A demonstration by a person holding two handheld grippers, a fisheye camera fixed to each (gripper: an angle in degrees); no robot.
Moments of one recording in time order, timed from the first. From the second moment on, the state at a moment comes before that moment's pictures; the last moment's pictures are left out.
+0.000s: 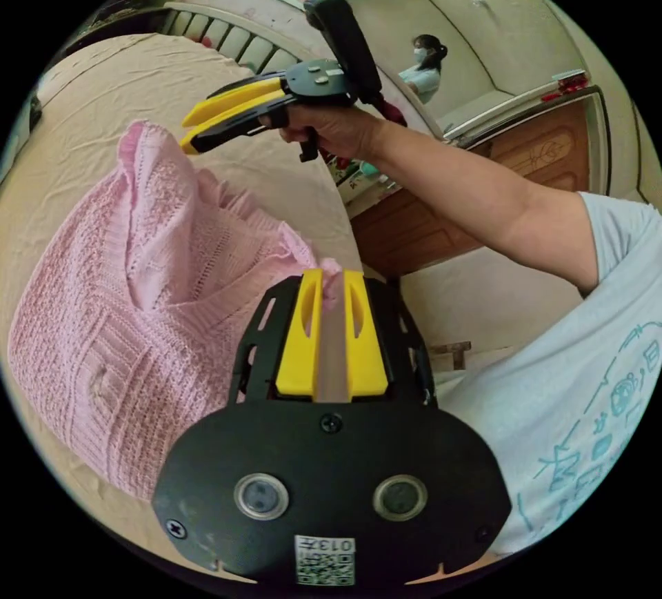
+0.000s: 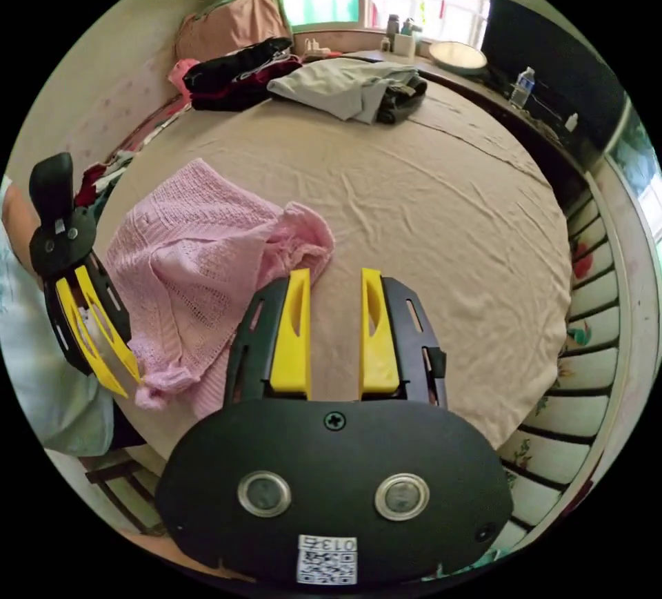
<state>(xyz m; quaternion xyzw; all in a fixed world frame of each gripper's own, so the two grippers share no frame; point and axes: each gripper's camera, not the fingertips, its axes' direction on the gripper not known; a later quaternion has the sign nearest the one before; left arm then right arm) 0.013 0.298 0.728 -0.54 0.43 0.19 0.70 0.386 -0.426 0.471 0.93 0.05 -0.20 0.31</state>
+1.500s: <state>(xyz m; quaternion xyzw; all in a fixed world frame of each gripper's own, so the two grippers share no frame) 0.058 0.185 0.693 -0.39 0.12 0.33 0.85 0.383 -0.504 0.548 0.91 -0.13 -0.15 0.35</state>
